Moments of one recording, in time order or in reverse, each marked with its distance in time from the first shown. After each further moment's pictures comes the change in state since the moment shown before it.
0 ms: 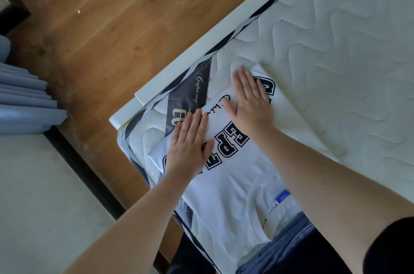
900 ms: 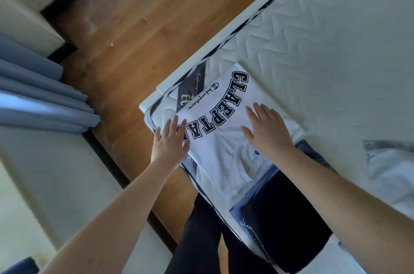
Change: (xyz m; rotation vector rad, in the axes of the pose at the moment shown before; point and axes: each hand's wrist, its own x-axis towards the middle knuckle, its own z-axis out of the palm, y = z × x) left_hand -0.107 0.000 -0.123 0.195 -0.300 -0.123; right_hand -0.180 -0.001 -0.170 -0.030 -0.308 0.004
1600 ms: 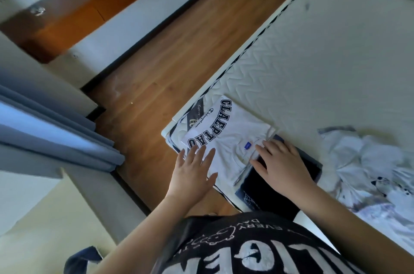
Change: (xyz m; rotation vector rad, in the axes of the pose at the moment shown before) left_hand -0.281 0.052 -0.162 0.105 0.309 0.319; right_hand -0.301 -0.064 -0.120 -0.017 0.320 0.110
